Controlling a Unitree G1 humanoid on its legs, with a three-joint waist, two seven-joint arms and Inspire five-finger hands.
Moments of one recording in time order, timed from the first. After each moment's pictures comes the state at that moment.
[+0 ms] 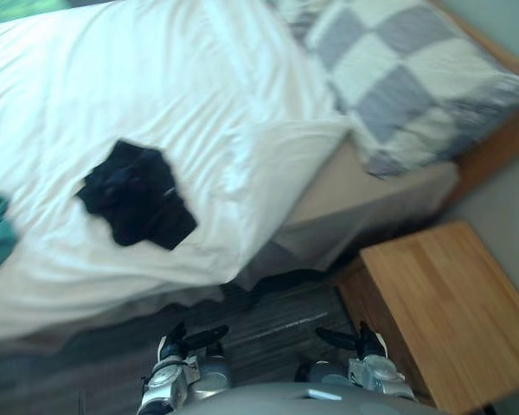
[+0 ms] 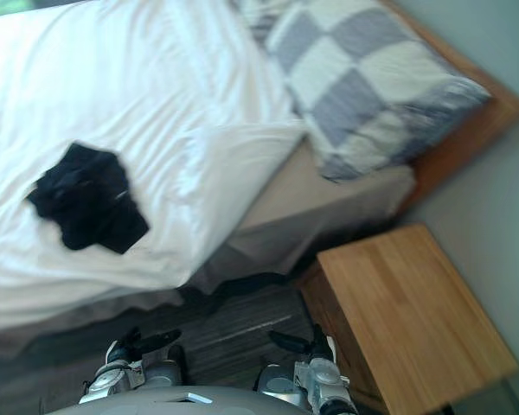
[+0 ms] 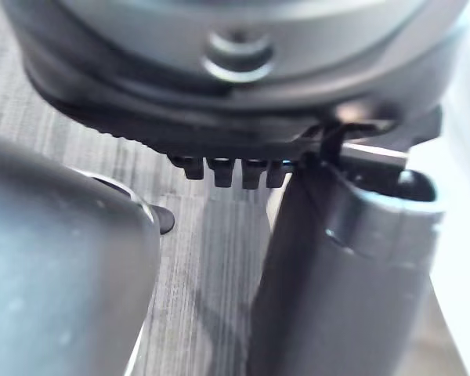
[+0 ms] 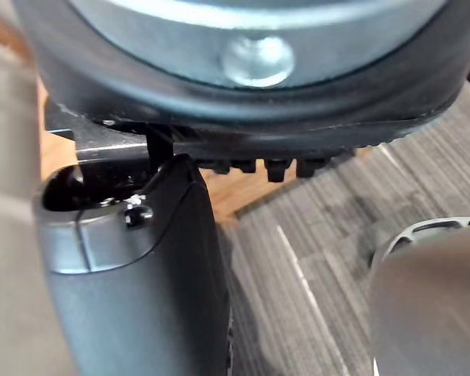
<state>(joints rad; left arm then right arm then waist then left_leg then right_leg) 0.04 0.04 0.20 1.03 -0.15 -0.07 0.12 0.00 -0.06 -0.13 1.06 0.05 -0.03 -0.14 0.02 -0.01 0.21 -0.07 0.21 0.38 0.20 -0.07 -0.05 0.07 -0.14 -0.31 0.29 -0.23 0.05</state>
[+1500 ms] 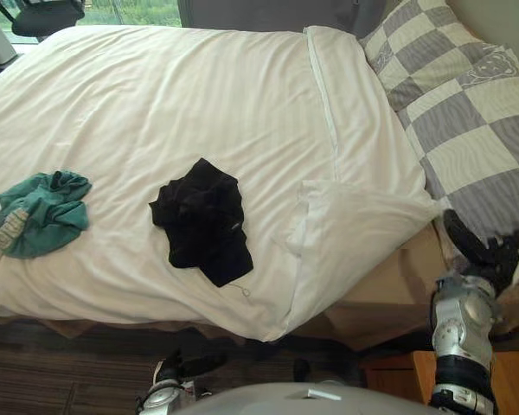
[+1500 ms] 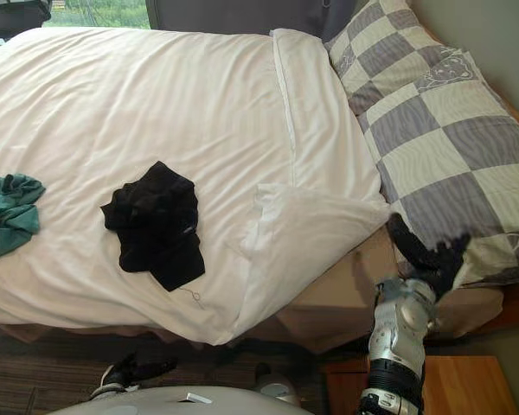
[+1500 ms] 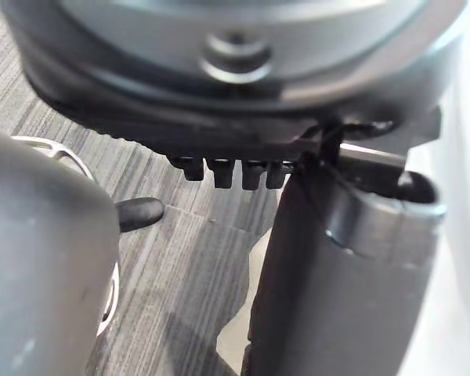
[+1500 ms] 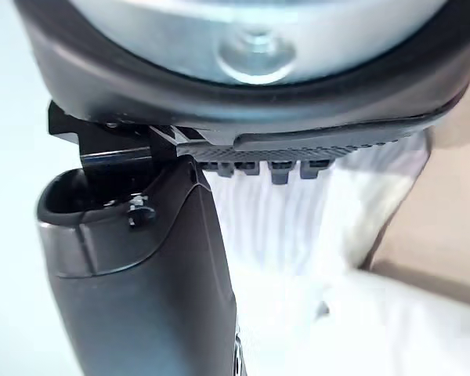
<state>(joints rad) 0.11 0.06 0.17 1.07 -0.07 -0.04 0.10 -0.06 -0.21 -0.47 0.27 0.37 -0.11 -0.30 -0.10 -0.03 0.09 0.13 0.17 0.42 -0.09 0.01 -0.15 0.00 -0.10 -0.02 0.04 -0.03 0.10</state>
